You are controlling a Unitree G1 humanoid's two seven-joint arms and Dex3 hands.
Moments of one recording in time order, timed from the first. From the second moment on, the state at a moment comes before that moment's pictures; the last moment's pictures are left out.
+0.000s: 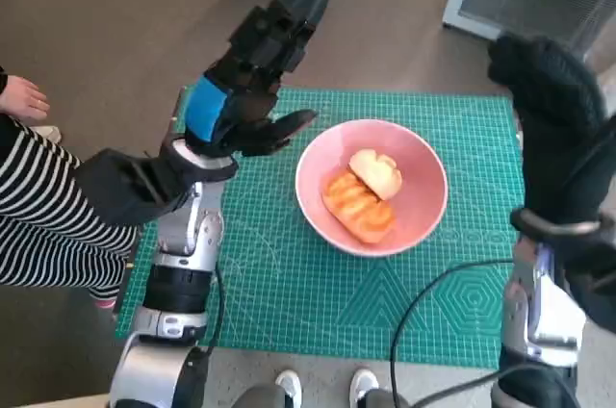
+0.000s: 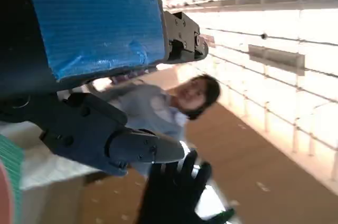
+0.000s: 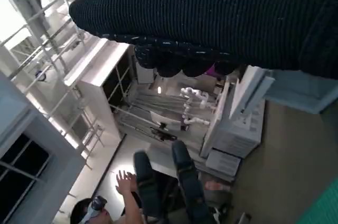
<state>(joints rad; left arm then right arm) -0.71 0.09 0.09 0.33 -0.36 -0.38 -0.54 -0.49 -0.20 -0.19 -0.02 0.24 -0.31 0.23</state>
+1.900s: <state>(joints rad) -0.68 0.07 0.10 0.30 -0.36 -0.32 -0.49 -0.54 -0.22 -0.18 0.05 0.21 -0.27 0.23</state>
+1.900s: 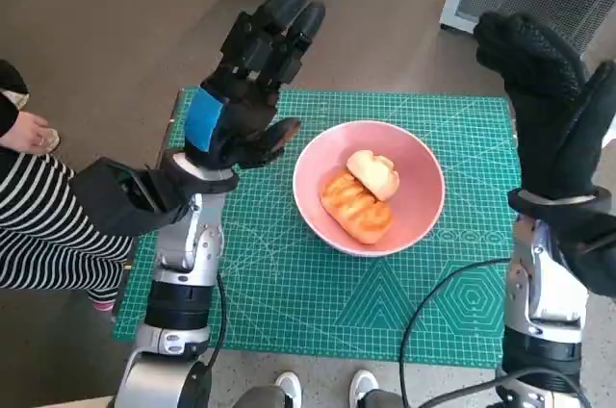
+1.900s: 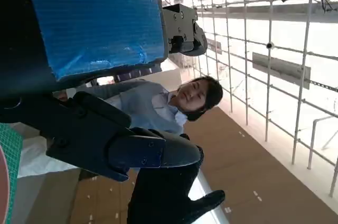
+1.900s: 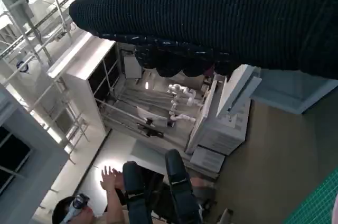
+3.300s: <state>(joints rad) -0.68 0.07 0.09 0.30 -0.31 -0.35 -0.46 -0.53 -0.22 -0.17 0.01 0.19 -0.24 0.21</state>
